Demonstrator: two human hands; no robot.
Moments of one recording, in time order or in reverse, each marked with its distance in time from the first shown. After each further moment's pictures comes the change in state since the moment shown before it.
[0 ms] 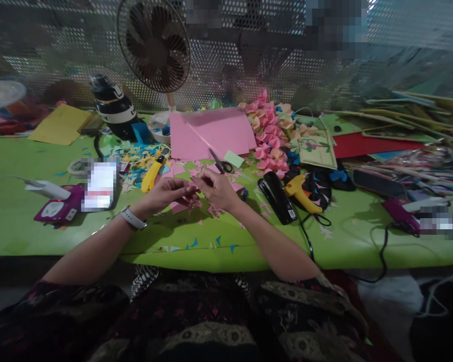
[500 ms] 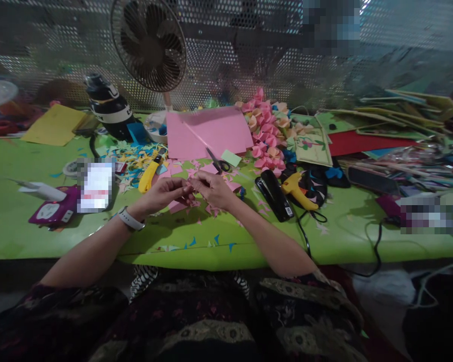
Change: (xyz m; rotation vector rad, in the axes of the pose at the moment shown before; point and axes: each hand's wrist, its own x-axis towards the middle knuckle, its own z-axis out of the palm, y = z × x) left_hand 0.000 -0.003 -0.002 0.050 -0.048 0.064; right_hand 0.000 0.001 0.000 0.046 -0.107 0.009
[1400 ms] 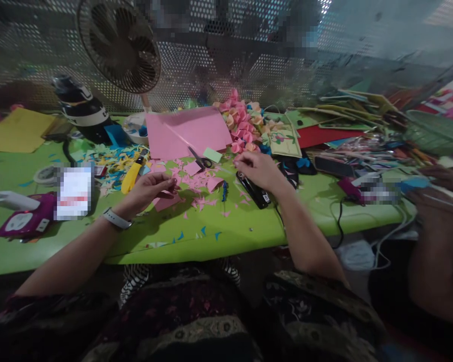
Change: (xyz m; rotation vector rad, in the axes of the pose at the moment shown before) left_hand 0.003 0.001 0.004 -0.070 0.255 -0.049; right_hand -0.065 -0.018 -0.126 -0.601 0.235 0.277
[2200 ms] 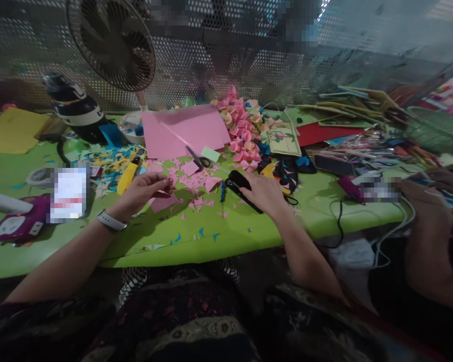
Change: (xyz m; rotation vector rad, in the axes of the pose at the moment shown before) left_hand 0.000 0.001 -0.001 0.038 0.018 0.023; right_hand -0.041 0.004 0.020 -0.612 -0.128 0.179
